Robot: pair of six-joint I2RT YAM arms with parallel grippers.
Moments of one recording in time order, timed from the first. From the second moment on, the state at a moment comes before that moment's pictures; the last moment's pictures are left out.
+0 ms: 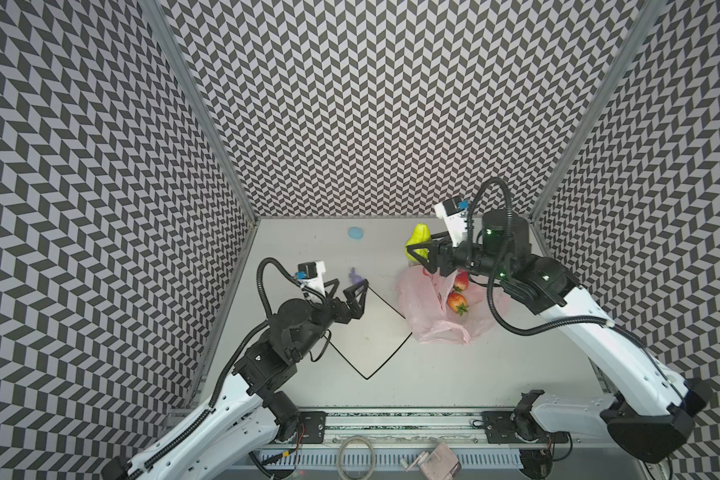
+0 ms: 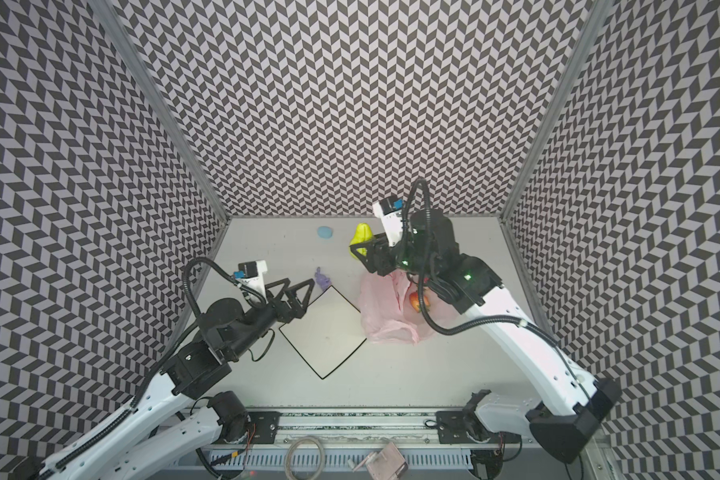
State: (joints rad) left arm -0.64 0.67 0.69 -0.20 -0.19 -0.63; right arm 0.70 1.32 1.49 -0.55 -0.26 0.29
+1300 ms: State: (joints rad) left arm -0.32 0.68 0.62 -0.43 -0.11 -0.77; right arm 0.91 2.23 1.84 -0.81 -0.02 0.45
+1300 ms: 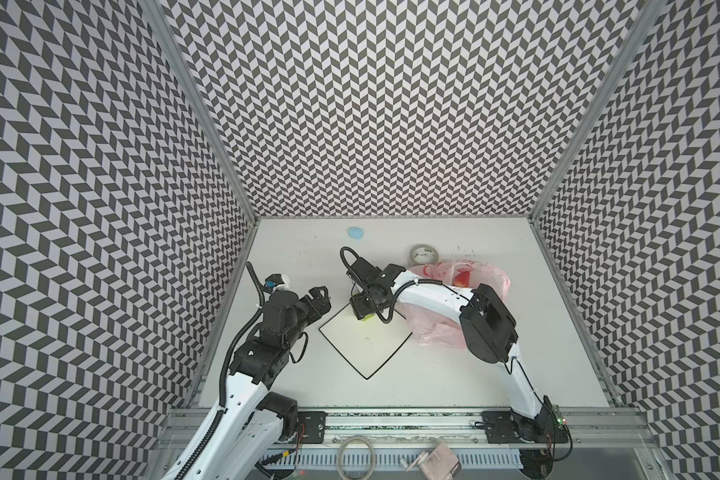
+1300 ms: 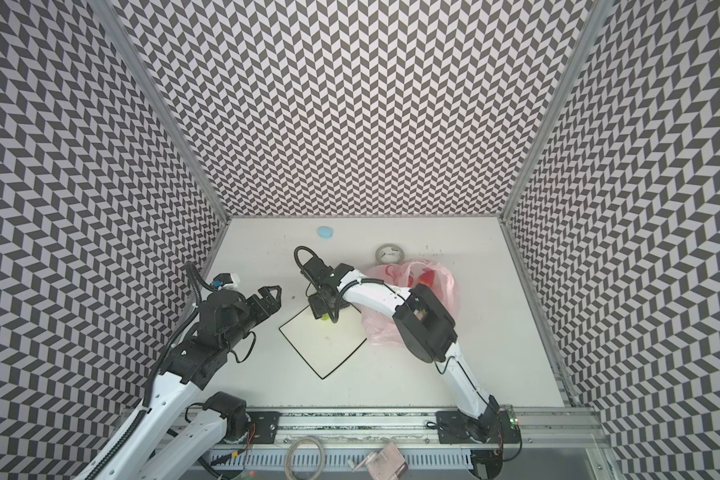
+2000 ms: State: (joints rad) left arm -0.39 0.71 0.65 -0.31 0.02 -0.63; right arm 0.89 1.75 1.69 -0.82 0.02 0.46
